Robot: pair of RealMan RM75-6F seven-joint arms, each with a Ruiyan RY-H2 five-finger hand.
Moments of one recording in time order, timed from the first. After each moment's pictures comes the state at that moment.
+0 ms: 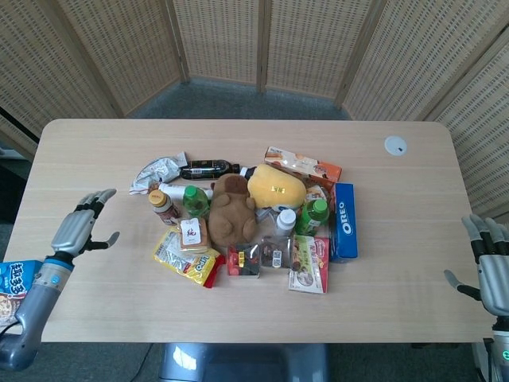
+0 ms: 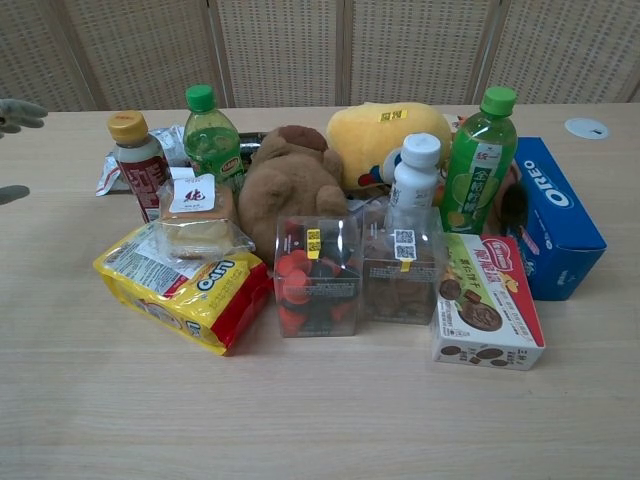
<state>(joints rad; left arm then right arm) -0.43 -1.33 -0.17 -1.39 1.28 0.98 -0.25 0.08 -1.07 0.10 -1.59 -1.46 1.52 -0.04</state>
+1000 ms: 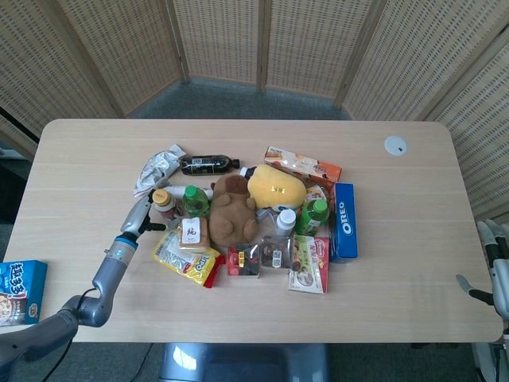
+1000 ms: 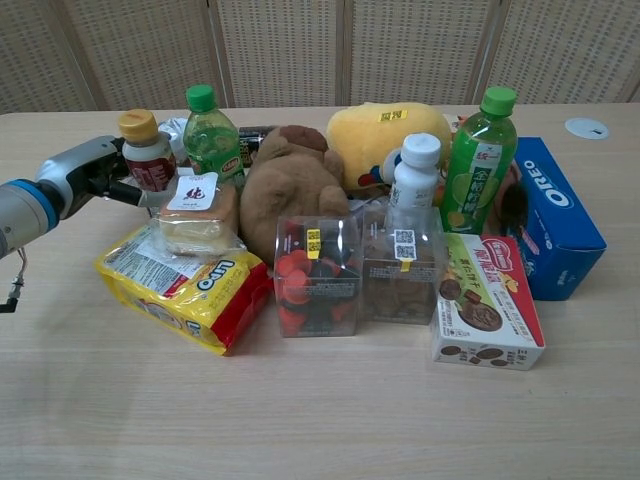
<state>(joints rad) -0.64 -1.80 -0.25 -0.87 1.31 0.84 -0.77 0.06 -1.05 0.10 -1.59 -1.40 1.50 -0.03</state>
